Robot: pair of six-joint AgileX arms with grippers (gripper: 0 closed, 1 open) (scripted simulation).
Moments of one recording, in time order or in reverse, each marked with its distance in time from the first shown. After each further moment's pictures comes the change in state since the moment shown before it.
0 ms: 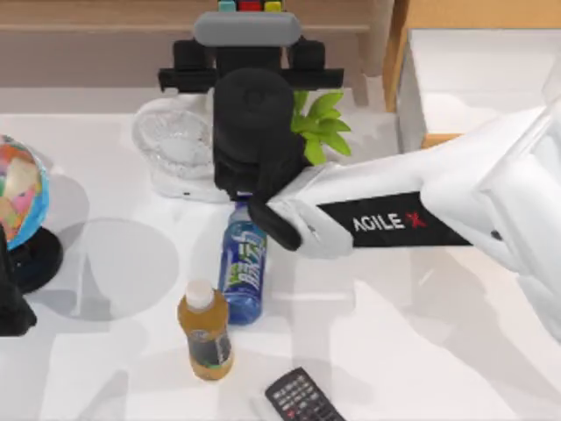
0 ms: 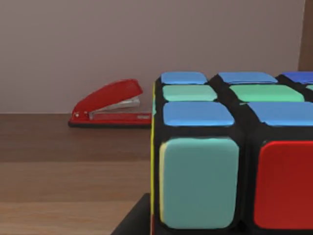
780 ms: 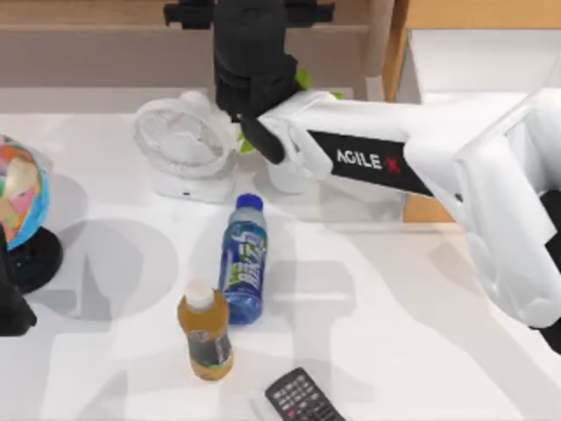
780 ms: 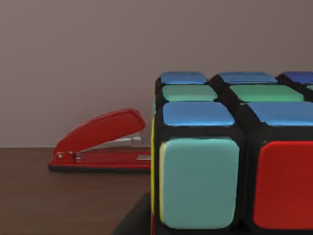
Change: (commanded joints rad) left arm 0.000 0.000 0.000 0.000 0.000 0.000; right arm -0.124 0.243 0.487 -0.257 -0.124 0.017
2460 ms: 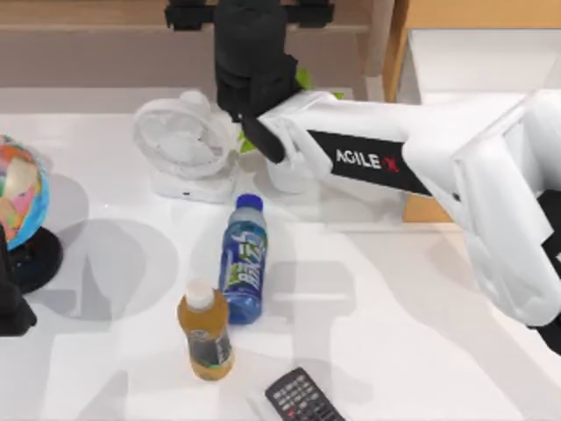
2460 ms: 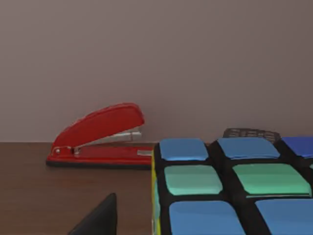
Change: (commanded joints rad) left arm 0.000 0.000 0.000 0.000 0.000 0.000; right arm 0.002 0.008 0.011 -0.007 -0.003 0.000
